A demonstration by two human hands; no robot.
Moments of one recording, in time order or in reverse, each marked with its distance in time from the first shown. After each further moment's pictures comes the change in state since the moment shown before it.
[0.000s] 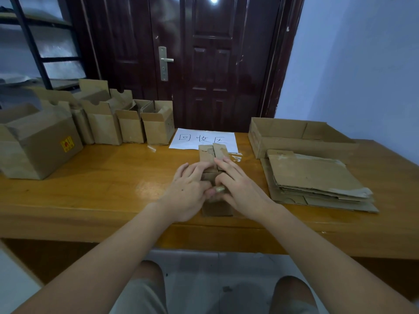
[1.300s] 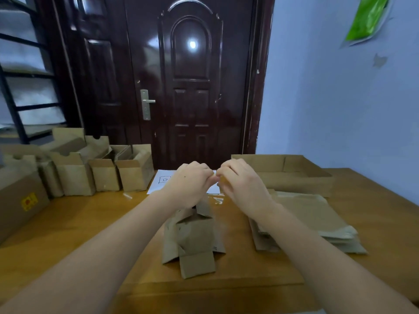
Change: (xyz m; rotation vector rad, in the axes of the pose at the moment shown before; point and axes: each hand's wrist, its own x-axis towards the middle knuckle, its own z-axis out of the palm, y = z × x) left_hand 0.160 -0.002 -0.050 0.106 0.012 0.055; right_hand 0.059 0.075 -0.082 -0.303 0.474 -0.121
